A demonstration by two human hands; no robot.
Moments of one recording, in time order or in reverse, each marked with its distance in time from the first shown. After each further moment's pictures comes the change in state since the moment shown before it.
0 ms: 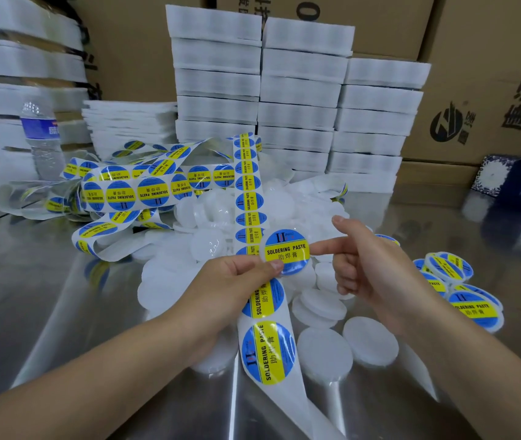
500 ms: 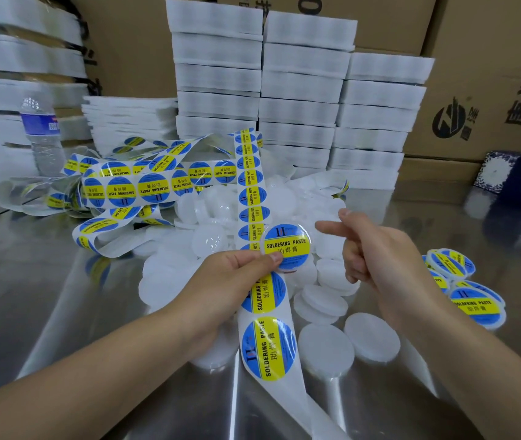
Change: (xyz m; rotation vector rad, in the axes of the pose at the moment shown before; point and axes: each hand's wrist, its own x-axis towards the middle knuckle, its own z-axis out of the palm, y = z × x) left_hand 0.001 0.001 -0.003 0.003 -0.026 -0.002; right_hand -0.004 -0.002 0.003 -0.020 0.138 -0.156
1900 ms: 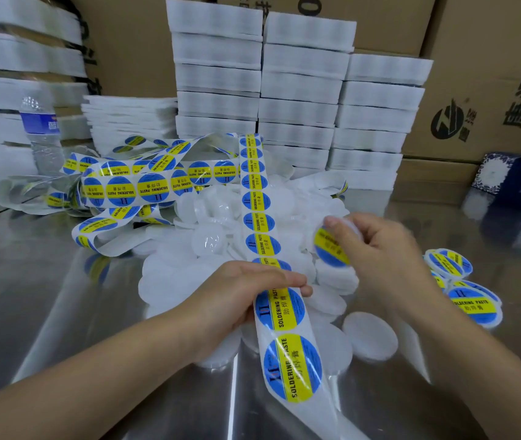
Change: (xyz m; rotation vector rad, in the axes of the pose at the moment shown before) left_hand -0.004 0.000 0.004 -0.079 -0.204 -0.066; right_hand 0.011 0.012 -0.011 -0.511 0.088 -0.470
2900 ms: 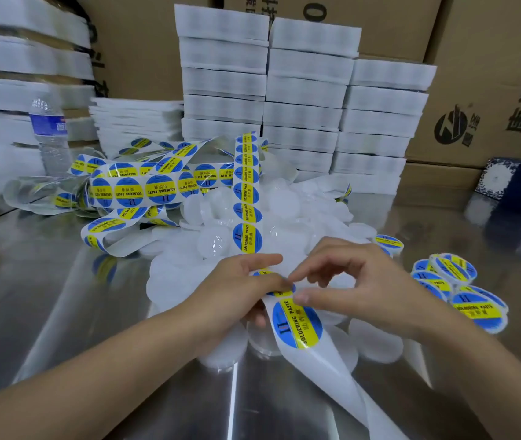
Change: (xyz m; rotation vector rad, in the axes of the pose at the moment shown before) left_hand 0.009 -0.004 -0.009 0.191 0.158 -0.007; right_hand -0.017 -0.020 -0.005 0.248 -0.557 -0.131
